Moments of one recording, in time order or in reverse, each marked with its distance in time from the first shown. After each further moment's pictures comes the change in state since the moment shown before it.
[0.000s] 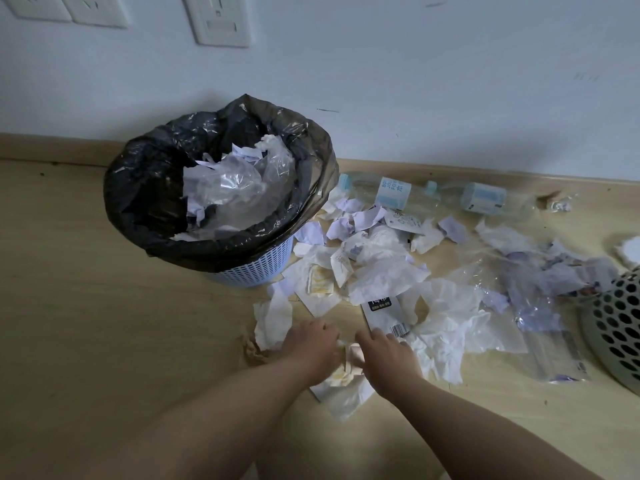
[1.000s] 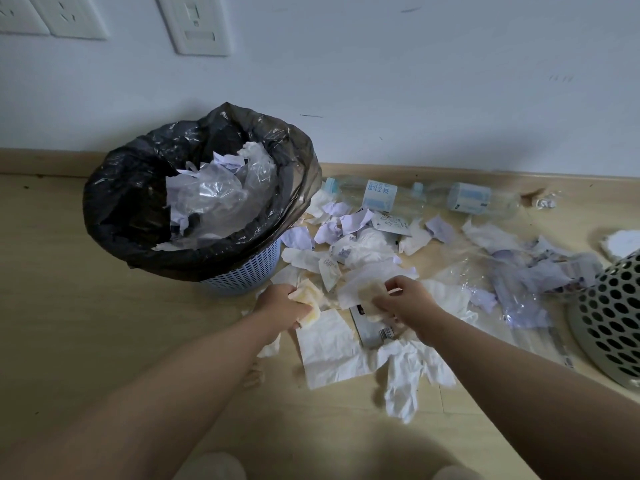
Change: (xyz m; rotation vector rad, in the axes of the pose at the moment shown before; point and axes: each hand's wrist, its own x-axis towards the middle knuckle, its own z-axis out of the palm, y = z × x) left_hand 0.034 -0.031 -0.042 -0.979 0.151 -0.452; right_hand 0.027 0.050 -0.077 1.180 0.060 0.322
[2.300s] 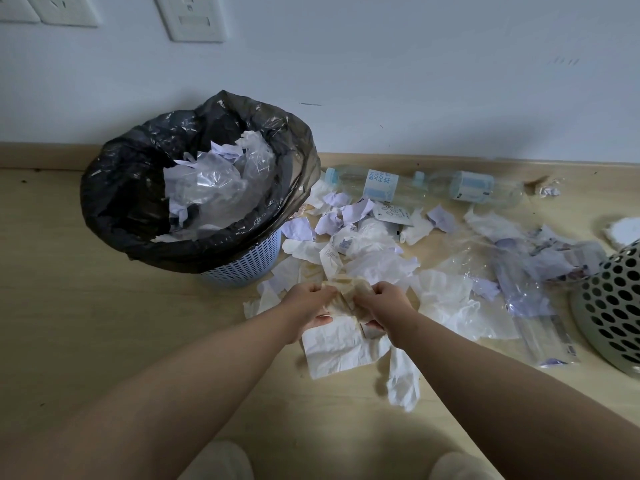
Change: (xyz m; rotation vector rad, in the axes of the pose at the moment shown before) left_hand -0.011 0.009 0.028 -0.496 -0.251 -0.115; right_hand -0.002 0.007 0.039 0.111 0.018 0.146
